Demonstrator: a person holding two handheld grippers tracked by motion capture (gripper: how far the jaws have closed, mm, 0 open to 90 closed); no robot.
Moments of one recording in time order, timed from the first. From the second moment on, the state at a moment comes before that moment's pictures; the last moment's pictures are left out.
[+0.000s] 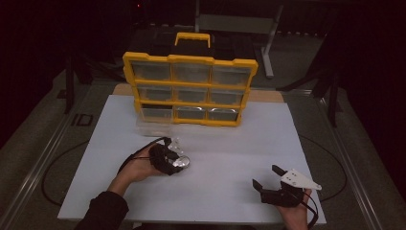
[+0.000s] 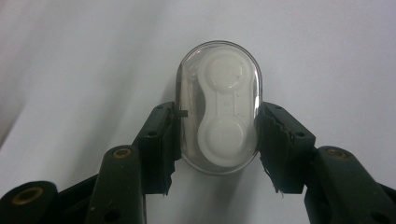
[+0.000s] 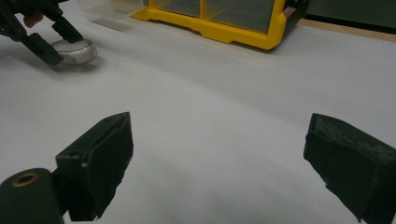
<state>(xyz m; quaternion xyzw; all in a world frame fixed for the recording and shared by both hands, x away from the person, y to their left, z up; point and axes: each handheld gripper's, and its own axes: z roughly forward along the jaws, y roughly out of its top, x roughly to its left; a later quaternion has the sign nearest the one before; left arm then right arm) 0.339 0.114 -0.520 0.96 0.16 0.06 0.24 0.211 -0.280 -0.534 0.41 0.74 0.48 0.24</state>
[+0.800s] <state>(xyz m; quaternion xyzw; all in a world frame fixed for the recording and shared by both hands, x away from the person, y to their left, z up) 0.340 0.124 -0.497 0.95 0.16 0.07 0.25 0.211 -0.280 -0.534 0.41 0.74 0.48 0.24</state>
